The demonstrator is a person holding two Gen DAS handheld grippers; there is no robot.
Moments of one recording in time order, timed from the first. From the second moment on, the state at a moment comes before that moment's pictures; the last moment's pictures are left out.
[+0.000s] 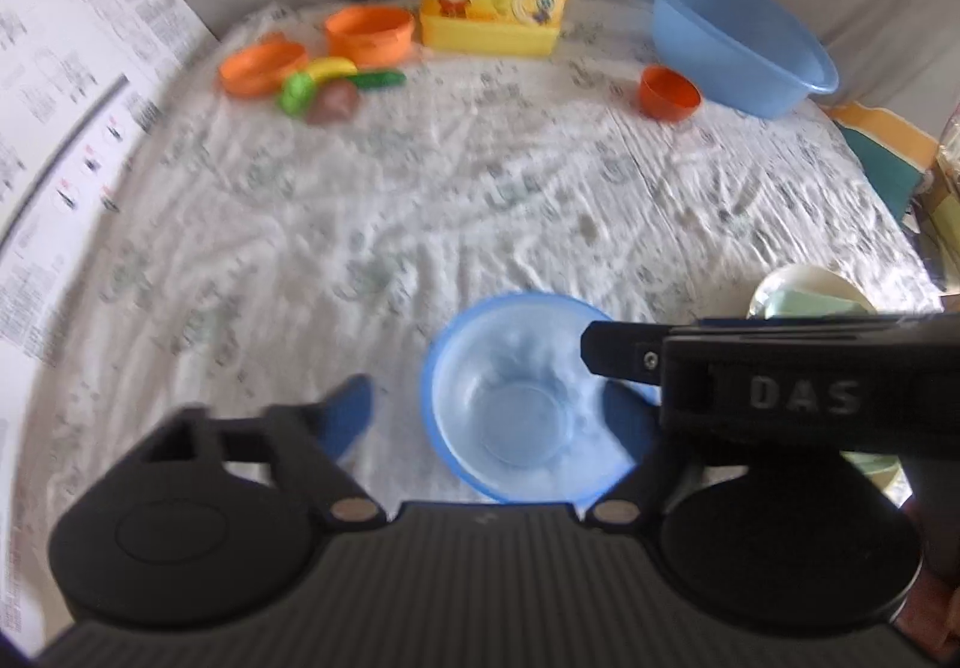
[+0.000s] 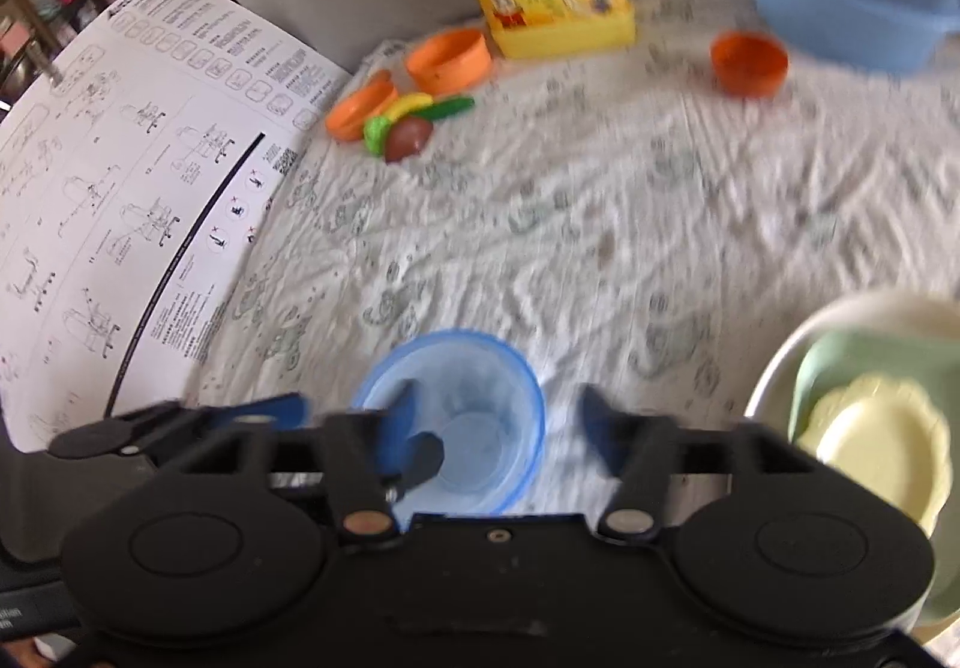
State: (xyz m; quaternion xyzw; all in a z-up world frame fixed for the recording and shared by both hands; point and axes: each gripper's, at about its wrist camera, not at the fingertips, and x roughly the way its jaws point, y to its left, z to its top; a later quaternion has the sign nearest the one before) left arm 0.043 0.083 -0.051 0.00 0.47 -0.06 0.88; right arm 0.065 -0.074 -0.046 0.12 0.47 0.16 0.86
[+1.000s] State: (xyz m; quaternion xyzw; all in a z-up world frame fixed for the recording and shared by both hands) left arm 0.089 0.032 -0.029 0.03 0.47 -0.08 0.88; right arm 0.098 -0.169 -0.033 0.21 0.42 0.08 0.88
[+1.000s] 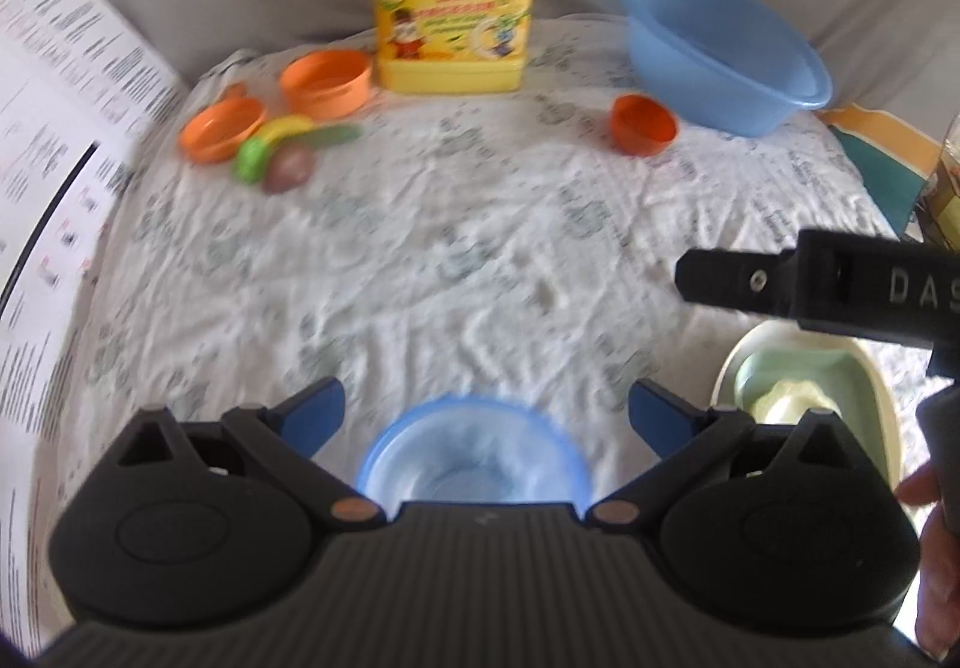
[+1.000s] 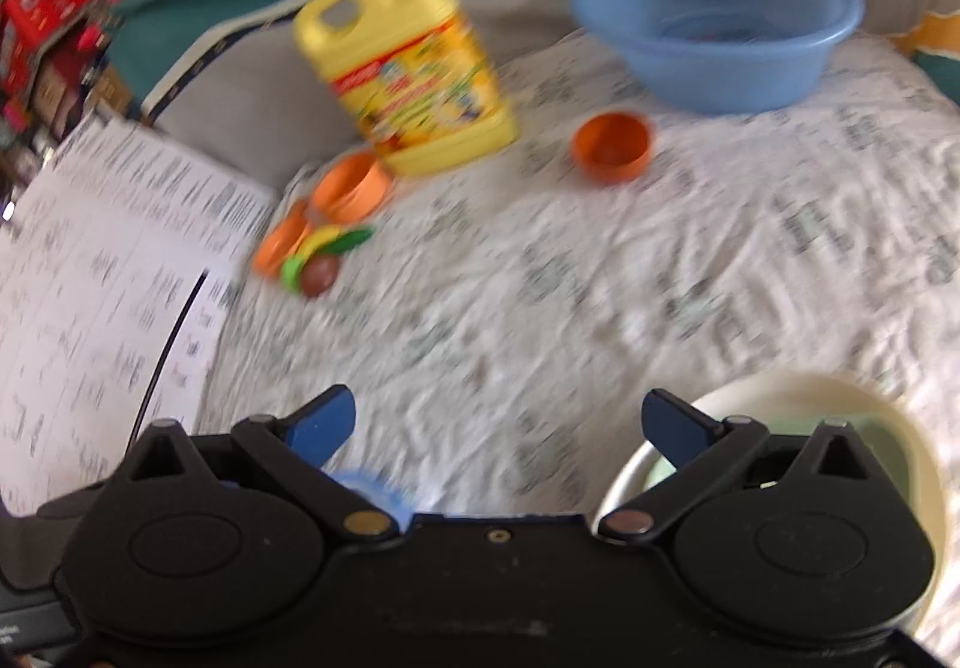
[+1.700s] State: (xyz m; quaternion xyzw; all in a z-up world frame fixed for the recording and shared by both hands) left arm 0.246 -0.082 -0.040 0.08 0.44 -0.07 0.89; right arm 0.221 -0.290 -0.055 0.29 0.41 -0.01 0.87
